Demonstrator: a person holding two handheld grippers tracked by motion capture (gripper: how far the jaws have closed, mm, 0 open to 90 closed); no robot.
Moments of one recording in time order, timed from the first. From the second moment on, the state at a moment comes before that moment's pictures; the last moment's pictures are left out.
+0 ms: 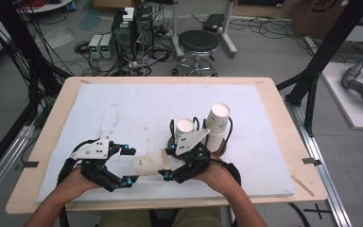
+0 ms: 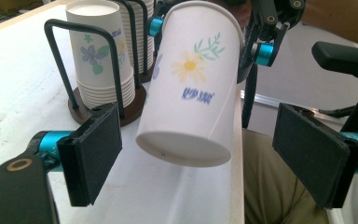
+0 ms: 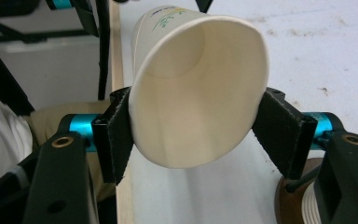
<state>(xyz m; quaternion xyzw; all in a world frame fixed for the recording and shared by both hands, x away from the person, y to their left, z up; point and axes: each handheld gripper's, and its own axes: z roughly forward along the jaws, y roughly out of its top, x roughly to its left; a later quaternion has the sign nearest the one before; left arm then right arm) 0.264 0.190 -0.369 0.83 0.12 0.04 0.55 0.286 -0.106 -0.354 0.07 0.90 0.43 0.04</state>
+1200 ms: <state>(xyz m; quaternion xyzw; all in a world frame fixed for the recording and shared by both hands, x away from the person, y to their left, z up) 0.271 0.170 -0.363 0.88 0.11 0.03 0.45 0.285 -0.061 -0.326 0.00 0.95 0.29 0.07</state>
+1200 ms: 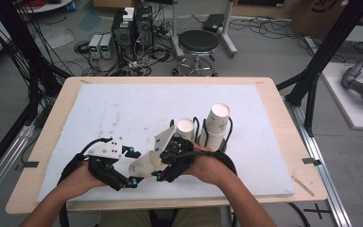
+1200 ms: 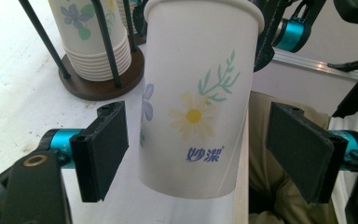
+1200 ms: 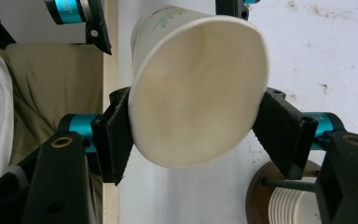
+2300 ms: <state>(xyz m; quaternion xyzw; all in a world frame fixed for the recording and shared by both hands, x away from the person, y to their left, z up) 0.274 0.155 -0.366 0.90 0.09 0.02 0.42 0.279 -0.037 -0.319 -0.04 0.97 0.22 0.08</state>
